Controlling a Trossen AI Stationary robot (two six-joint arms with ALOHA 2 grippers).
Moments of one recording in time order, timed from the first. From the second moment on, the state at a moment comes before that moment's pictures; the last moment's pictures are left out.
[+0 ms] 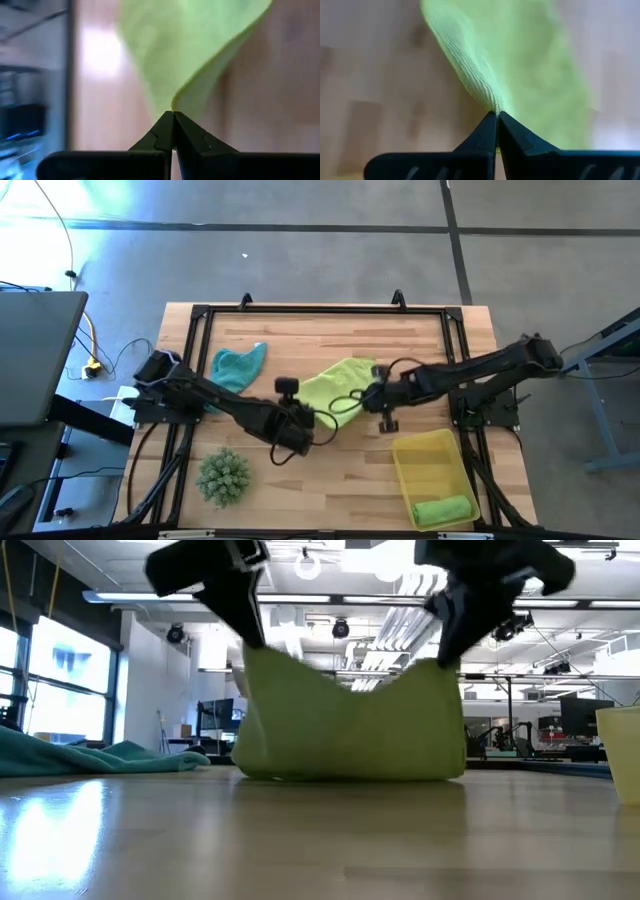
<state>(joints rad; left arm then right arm) -0.27 1.80 1.46 -1.06 -0.70 -0.24 0.19 1.42 1.07 -0.75 0.22 -0.04</state>
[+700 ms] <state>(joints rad) 0.18 1.80 1.74 -1.34 -1.27 -0.27 -0.35 1.30 1.27 -0.57 0.59 -0.45</state>
